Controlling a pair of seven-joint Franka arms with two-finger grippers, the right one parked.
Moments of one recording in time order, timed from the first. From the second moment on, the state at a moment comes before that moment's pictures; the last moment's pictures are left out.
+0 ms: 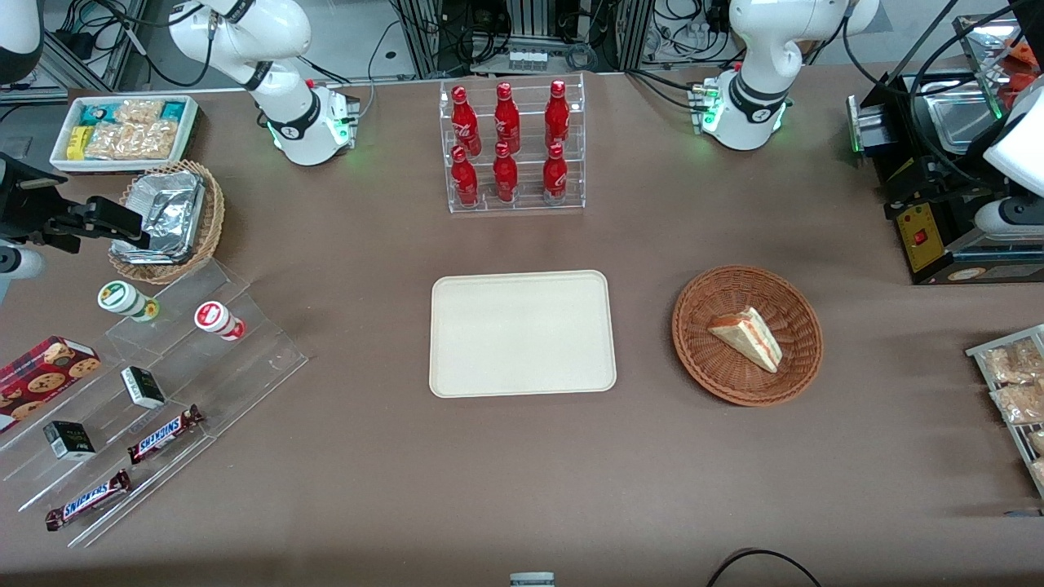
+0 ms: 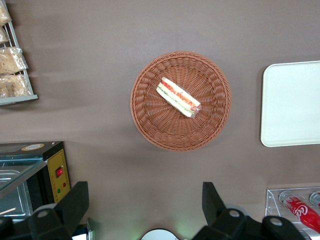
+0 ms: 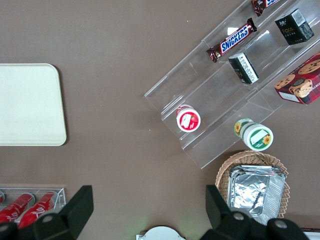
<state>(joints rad) -0.05 -0.01 0.00 -1.51 0.01 1.44 -0.01</state>
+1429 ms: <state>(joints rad) -0.13 0.13 -0.05 -2.16 -0.02 2.36 -0.91</state>
